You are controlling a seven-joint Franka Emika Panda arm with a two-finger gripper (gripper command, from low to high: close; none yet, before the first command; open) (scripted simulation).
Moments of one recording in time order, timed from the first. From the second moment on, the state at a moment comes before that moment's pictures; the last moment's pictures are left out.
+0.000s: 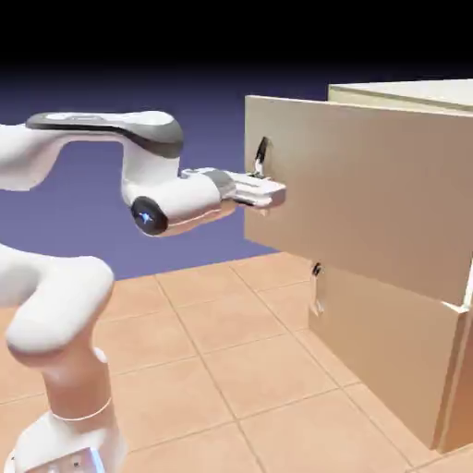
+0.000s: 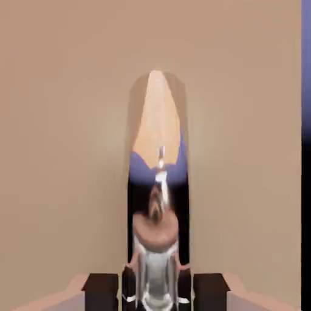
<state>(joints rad) -0.46 -1.22 0.49 -2.96 2.19 2.24 2.11</state>
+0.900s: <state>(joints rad) -0.55 -0.98 -0.49 -2.84 1.11 1.47 2.03</state>
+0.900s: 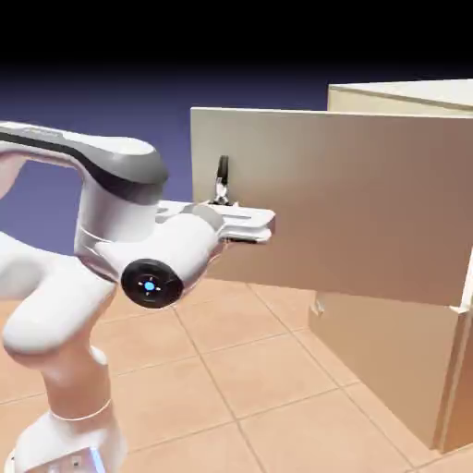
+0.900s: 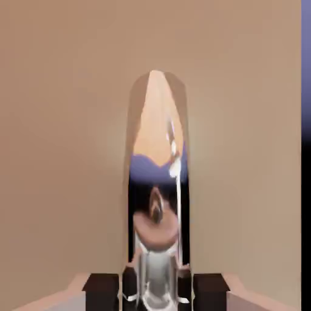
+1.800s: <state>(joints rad) 0.05 -0.05 -1.33 -2.03 0.78 0.62 1.51</state>
